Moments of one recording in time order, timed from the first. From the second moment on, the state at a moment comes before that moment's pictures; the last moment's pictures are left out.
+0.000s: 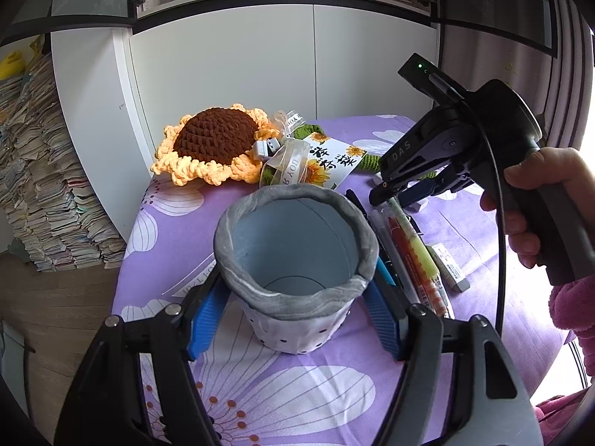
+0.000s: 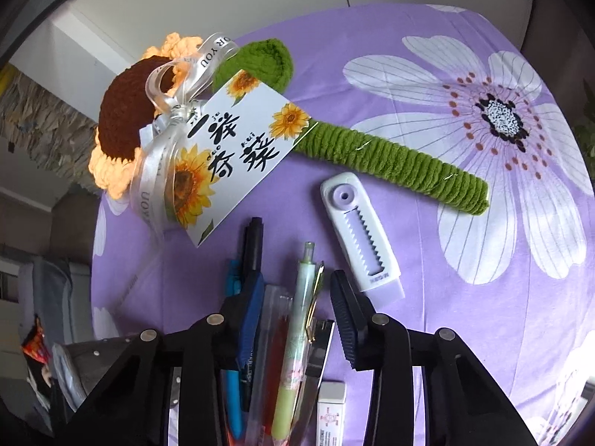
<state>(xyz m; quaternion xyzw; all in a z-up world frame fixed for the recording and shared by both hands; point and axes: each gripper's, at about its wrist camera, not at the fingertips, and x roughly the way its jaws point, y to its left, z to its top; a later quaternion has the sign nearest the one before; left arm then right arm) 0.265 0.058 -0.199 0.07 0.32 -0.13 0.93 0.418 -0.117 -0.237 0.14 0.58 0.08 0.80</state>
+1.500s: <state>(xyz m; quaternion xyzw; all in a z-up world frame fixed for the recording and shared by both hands) 0.260 0.062 -0.209 0.07 0.32 -0.13 0.93 0.334 -0.068 -0.121 0.06 0.45 0.22 0.86</state>
